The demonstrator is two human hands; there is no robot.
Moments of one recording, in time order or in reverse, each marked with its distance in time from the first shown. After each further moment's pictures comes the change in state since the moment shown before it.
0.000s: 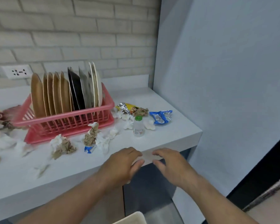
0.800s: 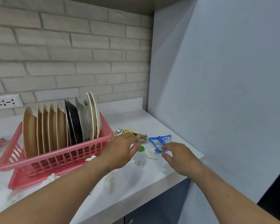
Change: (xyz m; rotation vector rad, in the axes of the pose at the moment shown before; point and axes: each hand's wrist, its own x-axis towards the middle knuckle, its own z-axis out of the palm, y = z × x) left_hand 0.113 -0.052 -0.086 0.025 0.172 0.079; right_hand 0.088 -0.010 -0.070 -0.143 0.146 0.156
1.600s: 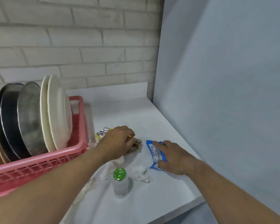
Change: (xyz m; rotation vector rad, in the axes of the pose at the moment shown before) left_hand 0.140 -0.068 0.108 0.020 -0.071 -0.189; right_hand 0.182 0.108 0.061 -0.151 -0.435 -0.181
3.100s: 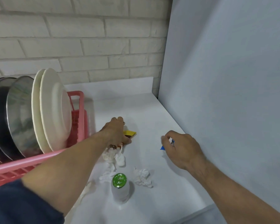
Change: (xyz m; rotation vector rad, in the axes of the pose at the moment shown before) left_hand 0.051 -0.039 0.014 0.042 -0.297 -0.512; right_hand -0.004 -0.019 -0.031 0.326 0.399 0.134
